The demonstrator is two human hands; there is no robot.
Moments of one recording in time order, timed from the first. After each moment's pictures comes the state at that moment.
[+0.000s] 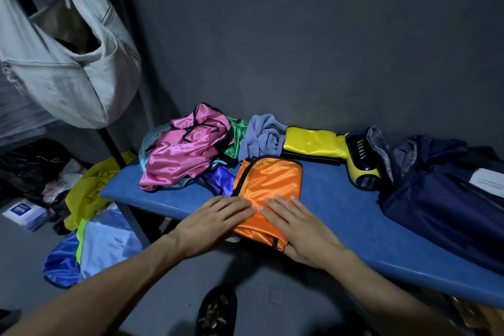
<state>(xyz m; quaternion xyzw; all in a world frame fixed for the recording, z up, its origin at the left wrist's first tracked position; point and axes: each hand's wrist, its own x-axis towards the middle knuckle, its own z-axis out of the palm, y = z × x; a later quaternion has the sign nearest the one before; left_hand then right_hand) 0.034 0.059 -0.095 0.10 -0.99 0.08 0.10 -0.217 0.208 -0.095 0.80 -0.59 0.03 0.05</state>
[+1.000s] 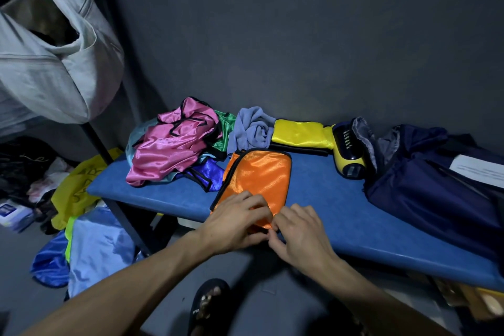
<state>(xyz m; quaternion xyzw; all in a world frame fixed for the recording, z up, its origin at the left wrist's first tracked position) -0.030 0.108 -0.080 0.09 -0.98 -0.05 0.18 -0.193 0.243 -0.099 0.68 -0.68 0.23 0.17</state>
